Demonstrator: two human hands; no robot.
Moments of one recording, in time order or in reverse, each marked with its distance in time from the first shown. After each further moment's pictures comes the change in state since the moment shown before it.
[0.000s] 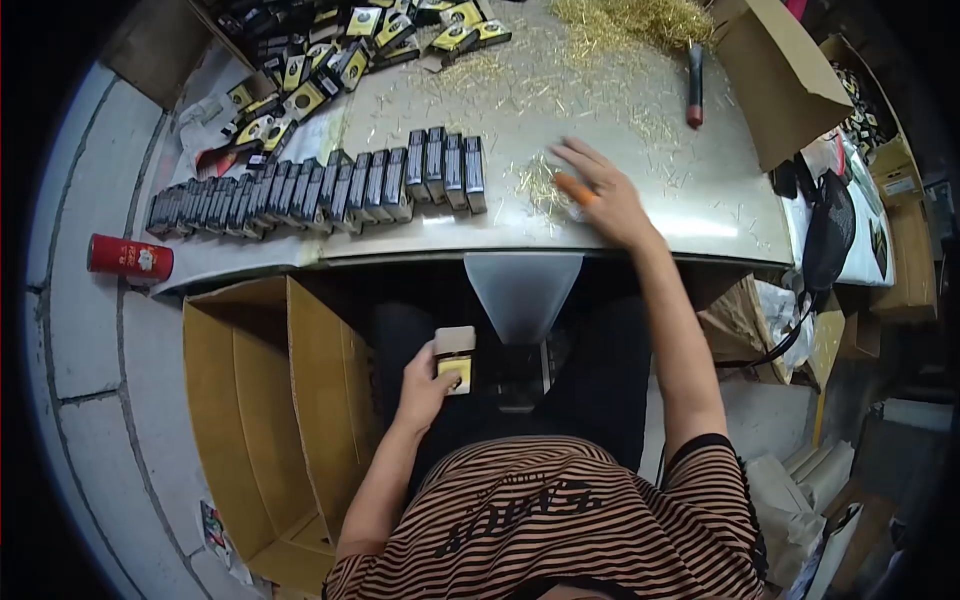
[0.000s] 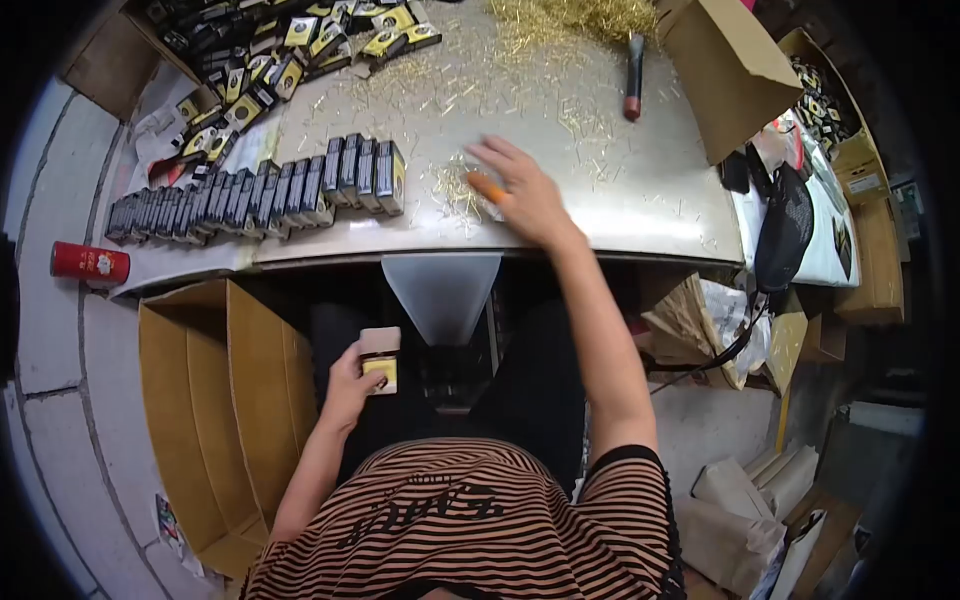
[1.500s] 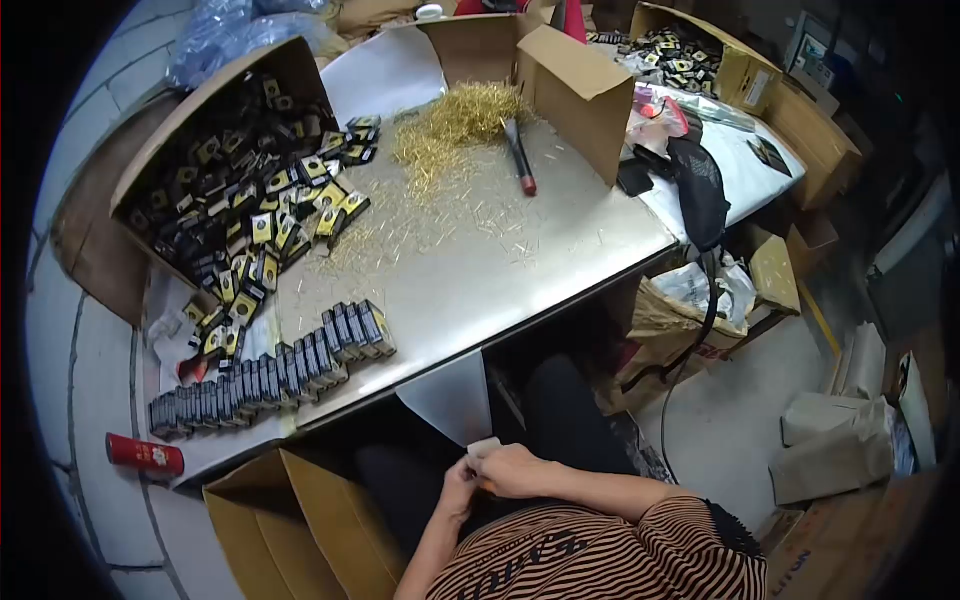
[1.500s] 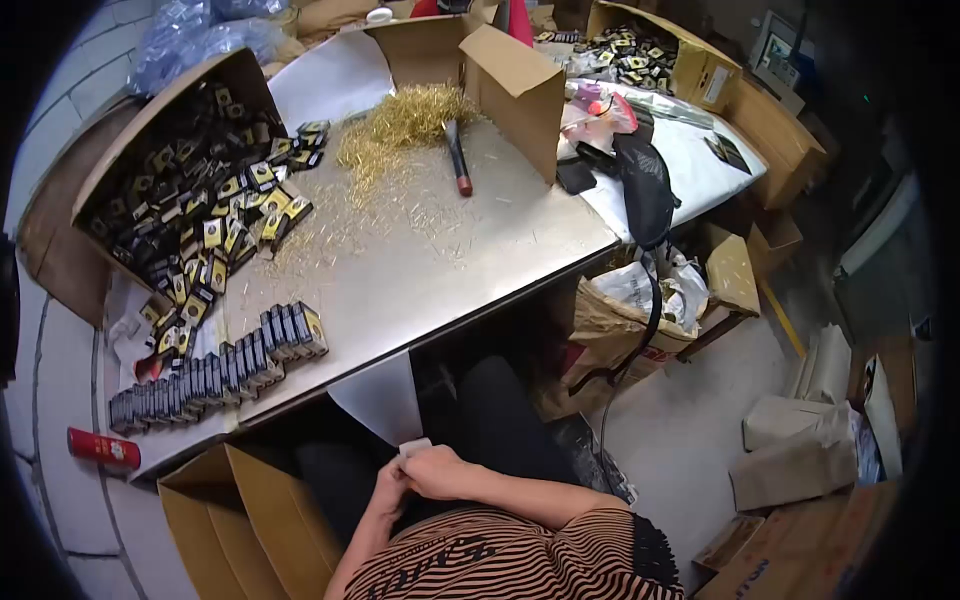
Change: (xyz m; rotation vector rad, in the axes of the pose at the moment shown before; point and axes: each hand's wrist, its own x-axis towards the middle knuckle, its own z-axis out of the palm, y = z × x) left_hand 0.068 -0.082 -0.023 -0.074 -0.414 -0.224; right_hand -0.150 -0.029 0.169 -0.132 -0.306 -0.045
